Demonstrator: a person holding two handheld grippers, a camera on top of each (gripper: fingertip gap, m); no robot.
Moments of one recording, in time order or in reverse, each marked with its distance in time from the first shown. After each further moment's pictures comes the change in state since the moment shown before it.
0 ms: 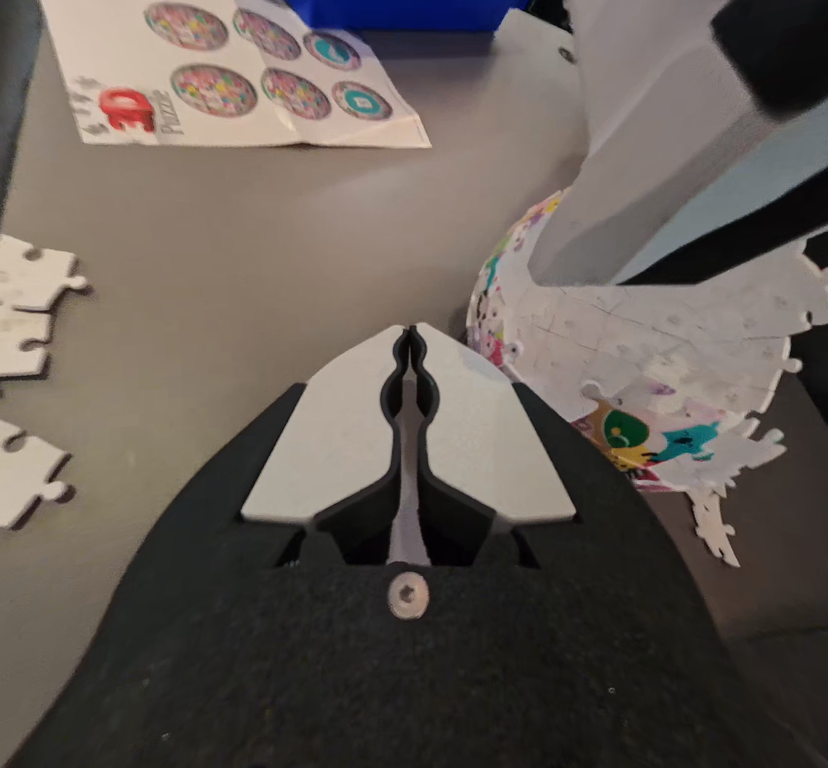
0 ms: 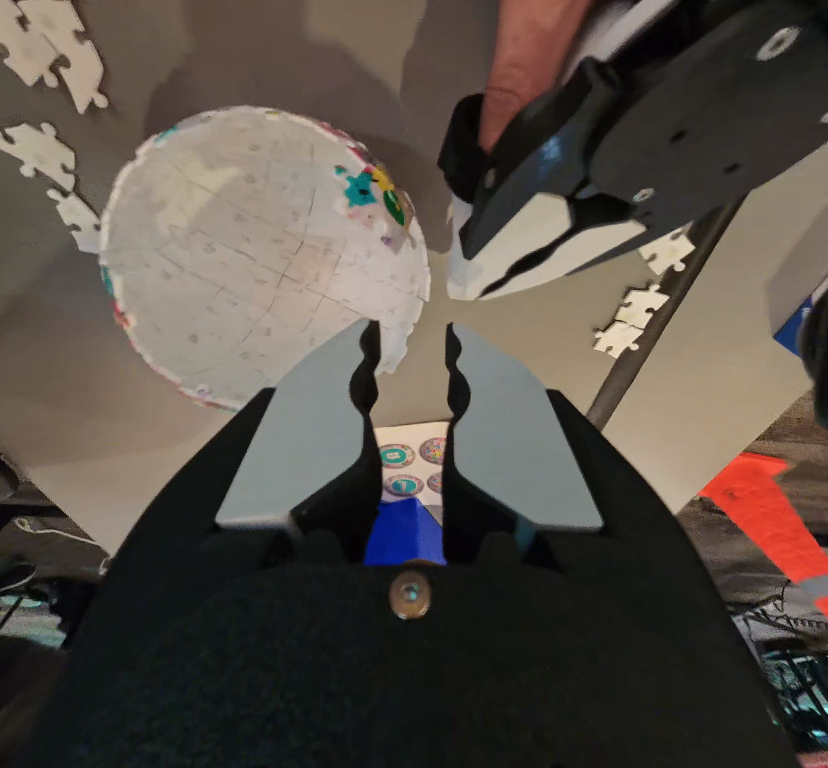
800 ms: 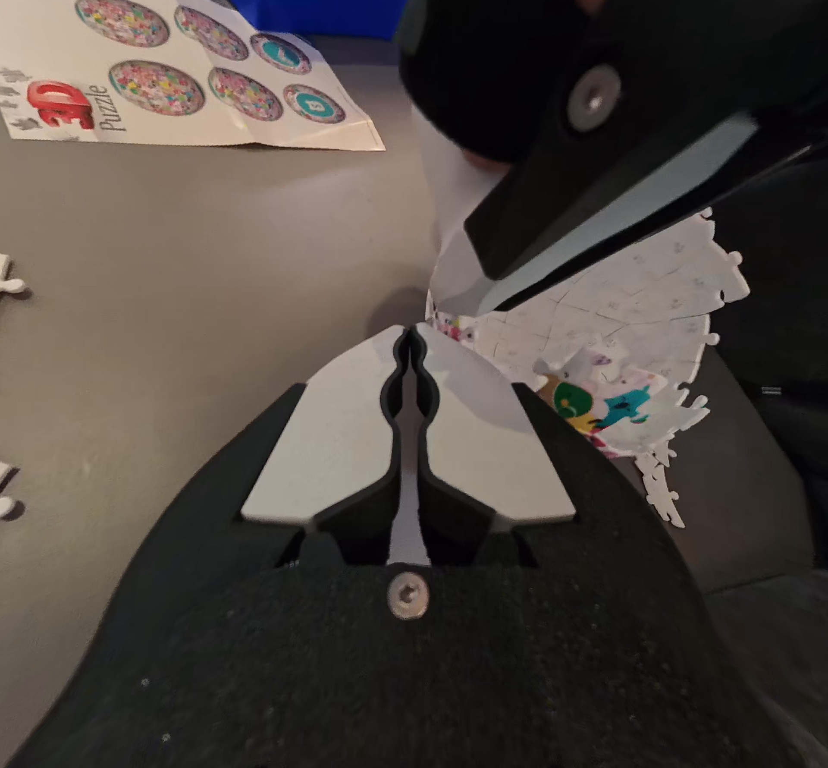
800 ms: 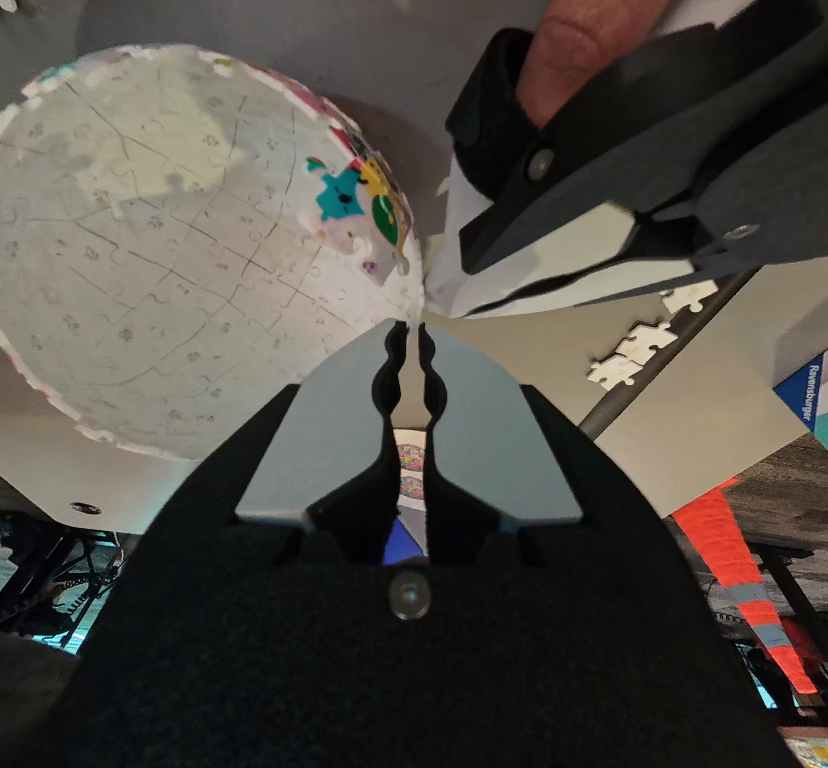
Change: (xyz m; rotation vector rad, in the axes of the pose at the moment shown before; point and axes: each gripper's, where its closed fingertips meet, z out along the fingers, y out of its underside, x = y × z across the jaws) left arm 0.013 0.000 -0.007 0.021 0.108 -0.013; right arm 0.009 0.005 0.032 -0.079 -0.029 -0.126
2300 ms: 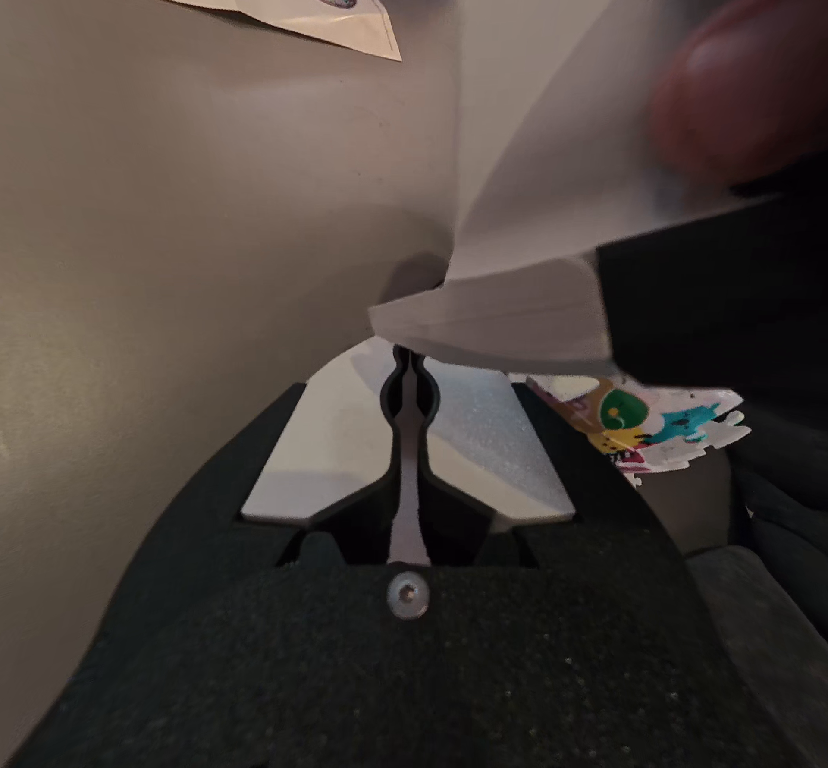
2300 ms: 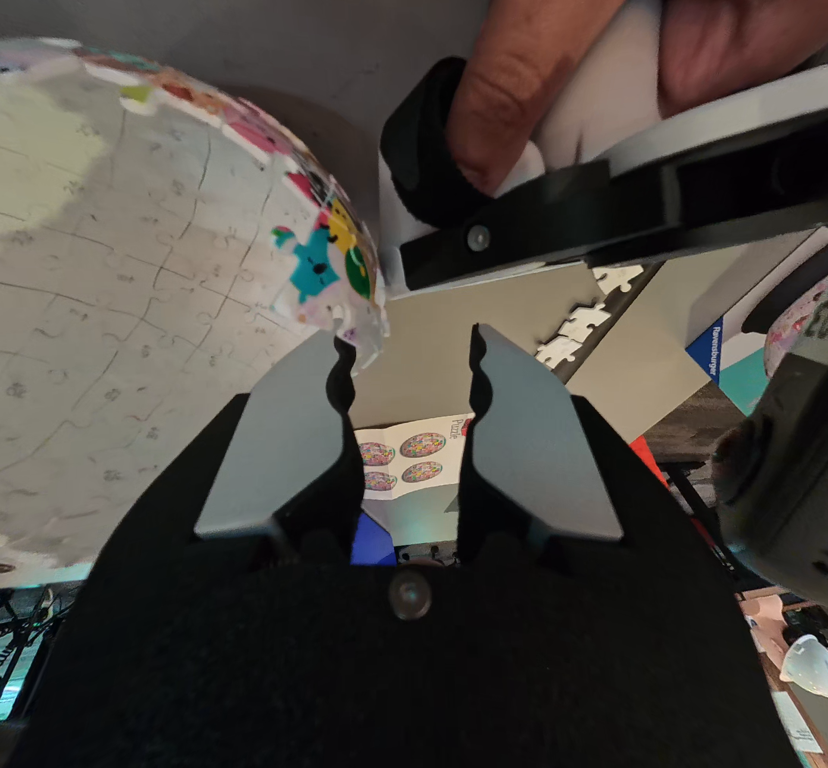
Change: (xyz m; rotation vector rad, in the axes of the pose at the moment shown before) left arm -0.006 0.022 0.013 -0.156 0.038 -0.163; right arm 0.019 -0.001 0.008 -0.072 0.203 -0.001
